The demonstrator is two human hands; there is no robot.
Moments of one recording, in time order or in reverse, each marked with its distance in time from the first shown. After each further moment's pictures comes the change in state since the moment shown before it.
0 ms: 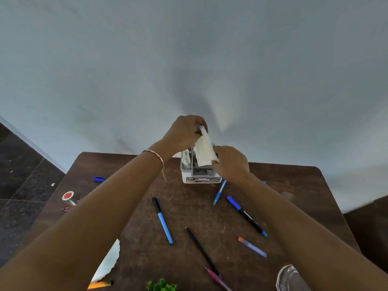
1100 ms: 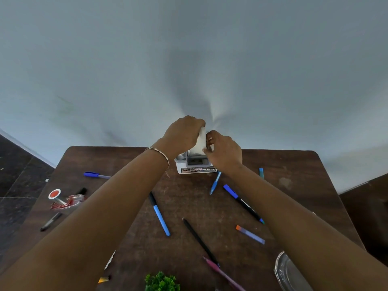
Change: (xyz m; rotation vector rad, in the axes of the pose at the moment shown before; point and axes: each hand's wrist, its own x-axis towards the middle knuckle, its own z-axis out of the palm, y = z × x) left_hand 0.008 -0.018 0.042 0.408 -0.104 0.133; right_hand 0.005 0.000 0.018 0.208 0.086 0.135
